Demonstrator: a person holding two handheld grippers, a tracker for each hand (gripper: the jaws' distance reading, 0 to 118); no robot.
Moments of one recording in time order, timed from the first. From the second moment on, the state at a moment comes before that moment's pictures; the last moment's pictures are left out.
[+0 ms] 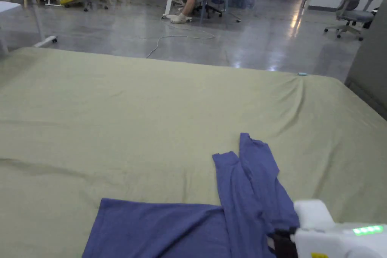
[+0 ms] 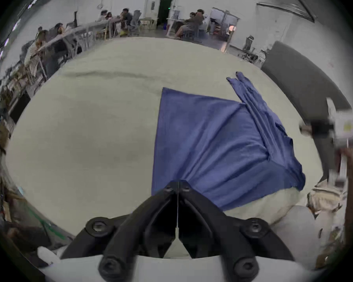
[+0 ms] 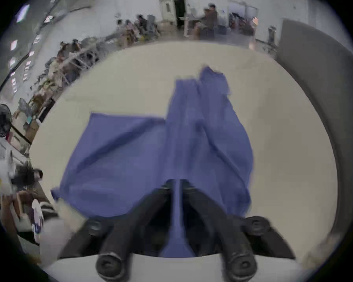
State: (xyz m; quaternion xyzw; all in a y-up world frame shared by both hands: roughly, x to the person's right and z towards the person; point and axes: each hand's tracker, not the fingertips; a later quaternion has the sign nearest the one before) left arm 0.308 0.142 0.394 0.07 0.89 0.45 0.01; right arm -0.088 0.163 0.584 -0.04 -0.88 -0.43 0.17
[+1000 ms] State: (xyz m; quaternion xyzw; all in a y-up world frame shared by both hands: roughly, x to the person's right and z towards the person) left arm 0.294 0.189 0.364 0.11 0.90 0.42 0.04; right arm -0.094 0.252 0.555 -0.12 -0.87 -0.43 0.21
